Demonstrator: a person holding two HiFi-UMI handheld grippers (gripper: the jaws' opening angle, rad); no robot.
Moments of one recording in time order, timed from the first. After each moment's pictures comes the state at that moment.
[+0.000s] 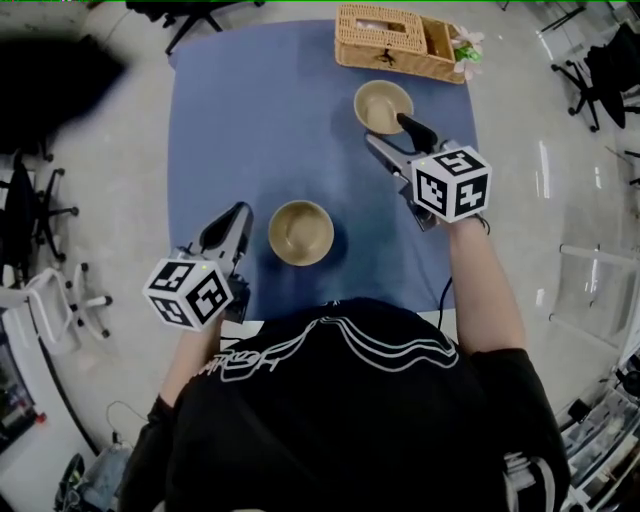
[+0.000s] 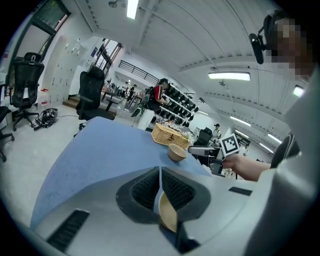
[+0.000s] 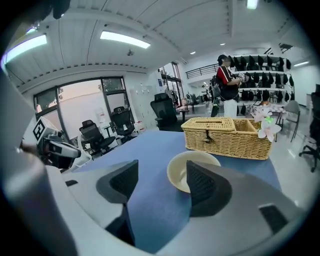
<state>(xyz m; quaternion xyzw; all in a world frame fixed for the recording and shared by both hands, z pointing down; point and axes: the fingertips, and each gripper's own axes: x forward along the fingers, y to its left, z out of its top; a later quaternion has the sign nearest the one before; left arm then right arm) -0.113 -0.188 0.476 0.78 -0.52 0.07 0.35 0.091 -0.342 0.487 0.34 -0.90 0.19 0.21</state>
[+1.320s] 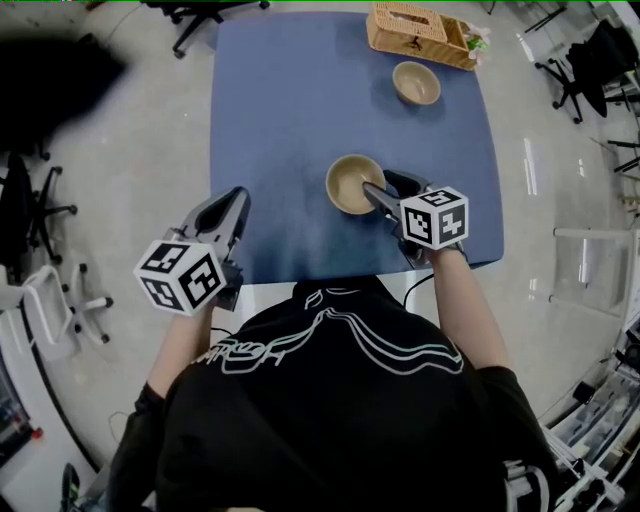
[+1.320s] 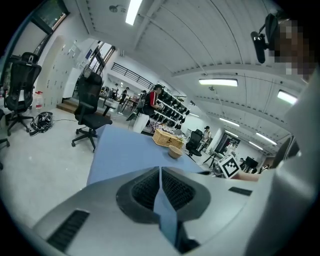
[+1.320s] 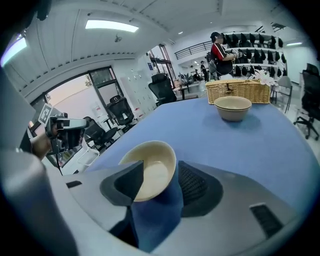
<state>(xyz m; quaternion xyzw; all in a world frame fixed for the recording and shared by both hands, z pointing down) -0.226 -0.101 0.452 0.81 -0.49 0.06 0.33 0.002 -0.154 0.549 0.34 -0.85 0.30 0.27</state>
